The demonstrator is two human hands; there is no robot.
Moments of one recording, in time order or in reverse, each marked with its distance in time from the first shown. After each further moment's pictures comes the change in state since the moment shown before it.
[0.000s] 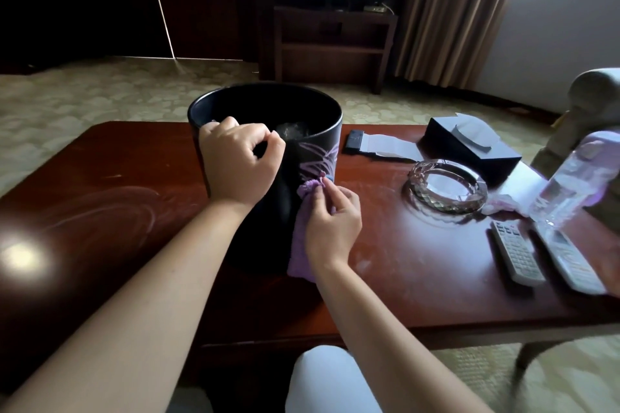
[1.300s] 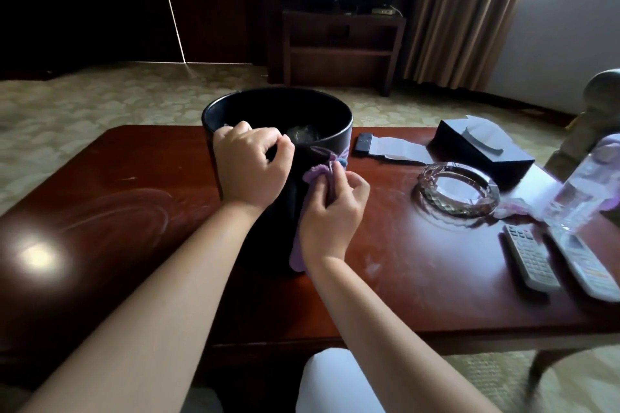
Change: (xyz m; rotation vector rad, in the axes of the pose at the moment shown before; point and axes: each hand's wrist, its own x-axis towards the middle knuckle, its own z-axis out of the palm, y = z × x) left_hand 0.002 0.002 -0.004 0.005 -0.037 0.007; right_hand -0.010 -0.021 0.017 -0.006 0.122 -0.287
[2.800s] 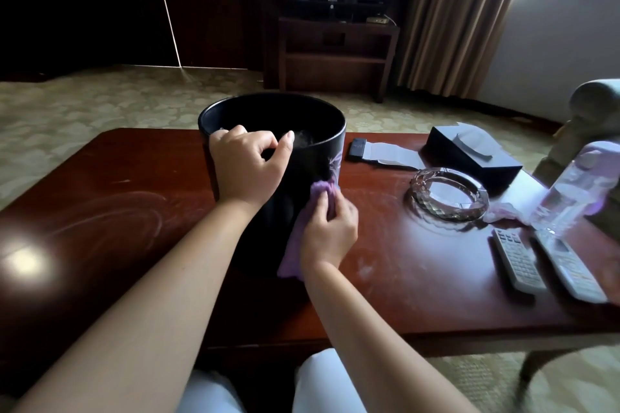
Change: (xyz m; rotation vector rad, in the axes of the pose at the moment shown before) left_hand -0.001 0.002 0.006 -0.030 0.058 -0.080; right_hand -0.006 0.021 -0.005 -0.033 -0.023 0.301
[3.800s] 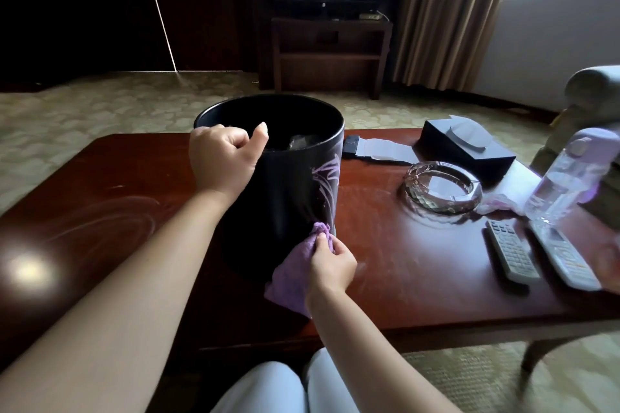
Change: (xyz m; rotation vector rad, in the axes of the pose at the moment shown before) left_hand 0.009 -0.005 -0.005 -0.091 -0.030 -0.049; right_hand -0.009 0.037 -0.029 0.150 -0.046 0.614
